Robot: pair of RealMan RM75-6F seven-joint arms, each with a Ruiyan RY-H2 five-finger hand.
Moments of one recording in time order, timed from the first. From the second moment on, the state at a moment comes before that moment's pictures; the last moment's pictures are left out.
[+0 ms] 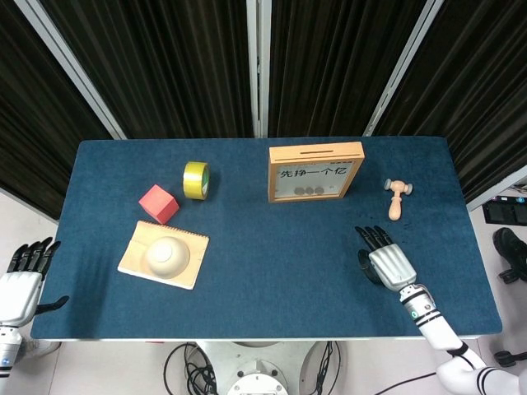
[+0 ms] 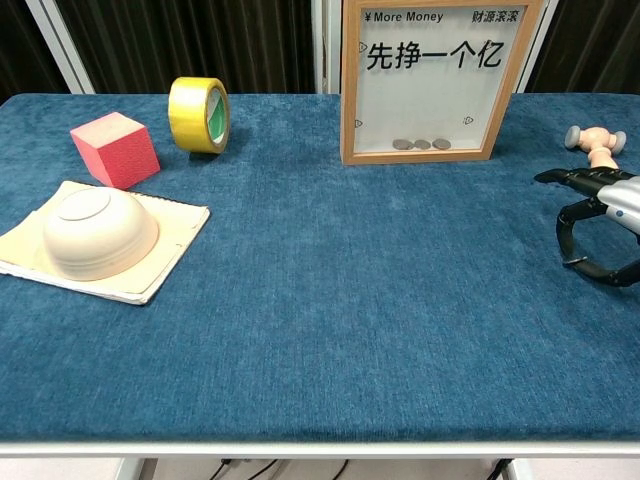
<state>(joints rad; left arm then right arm) -0.11 -1.22 -0.01 -1.34 1.51 1.43 -0.08 0.42 -1.57 -0.03 -1.03 -1.58 1.17 0.09</state>
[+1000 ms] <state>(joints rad) -0.10 -1.20 -0.01 -1.38 1.53 1.47 -0.06 0.51 -1.28 0.18 -1.51 -1.53 1.24 0.11</state>
